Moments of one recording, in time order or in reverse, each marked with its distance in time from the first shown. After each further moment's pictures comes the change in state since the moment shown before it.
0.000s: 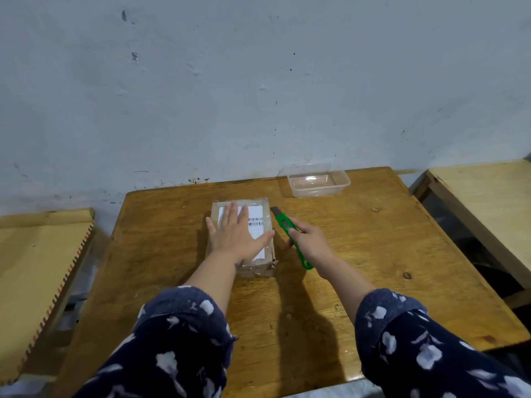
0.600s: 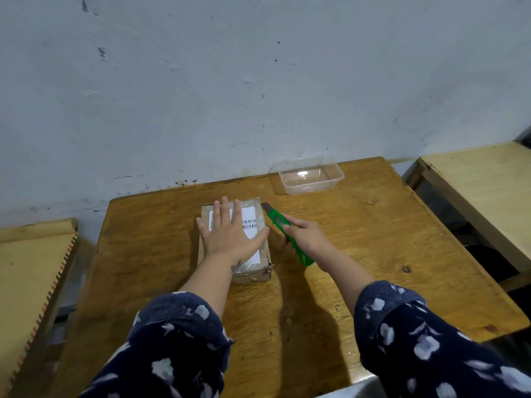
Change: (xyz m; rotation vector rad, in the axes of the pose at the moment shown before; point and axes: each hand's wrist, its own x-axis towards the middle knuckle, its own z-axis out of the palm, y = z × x) left_hand 0.019 0.000 0.009 0.035 0.030 -0.008; right_hand 0.024 0.005 -0.005 -0.001 -0.038 0.047
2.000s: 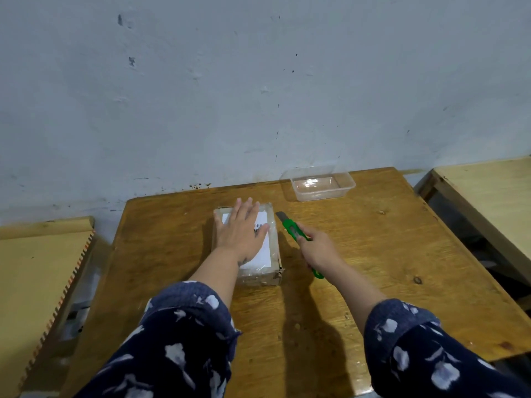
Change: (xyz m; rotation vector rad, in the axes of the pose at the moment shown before) left_hand 0.004 -0.006 -0.014 0.008 0.047 0.157; right_hand -0.002 0.007 0.011 -0.189 0.142 -0.024
